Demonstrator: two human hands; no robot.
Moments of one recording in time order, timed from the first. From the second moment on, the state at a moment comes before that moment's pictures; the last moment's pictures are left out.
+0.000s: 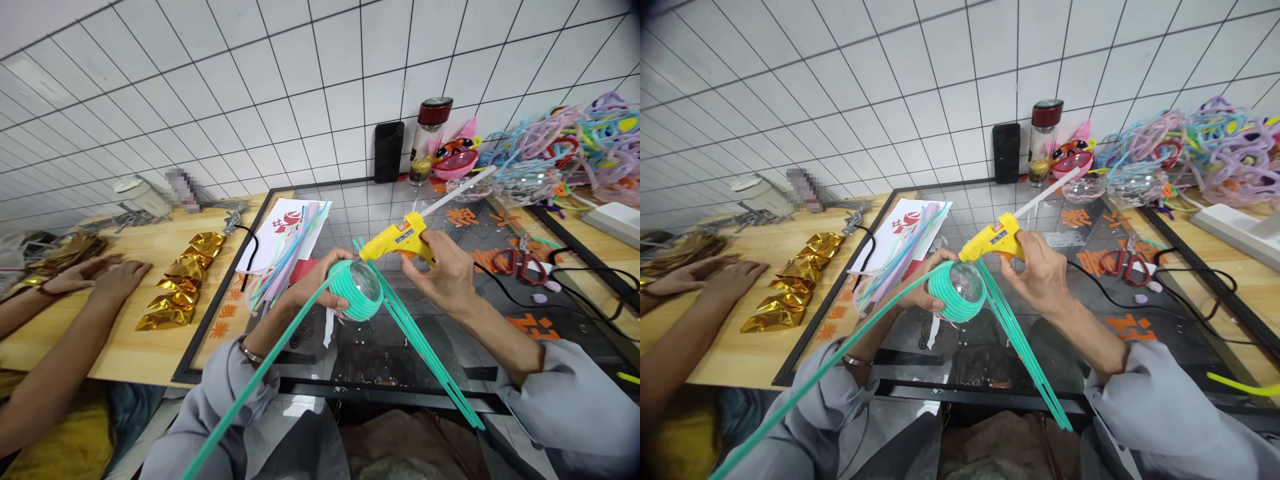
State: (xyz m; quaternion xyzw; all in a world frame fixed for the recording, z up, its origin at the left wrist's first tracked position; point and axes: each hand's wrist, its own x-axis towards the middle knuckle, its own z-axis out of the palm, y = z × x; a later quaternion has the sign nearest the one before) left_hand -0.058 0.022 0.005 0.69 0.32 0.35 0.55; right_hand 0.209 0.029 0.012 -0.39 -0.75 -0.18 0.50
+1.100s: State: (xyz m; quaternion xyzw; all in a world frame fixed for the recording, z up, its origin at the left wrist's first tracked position) left_hand -0.060 0.023 0.009 0.71 0.33 0.32 0.53; right_hand 0.224 0.028 0.022 -0.35 -0.79 -0.13 0.48
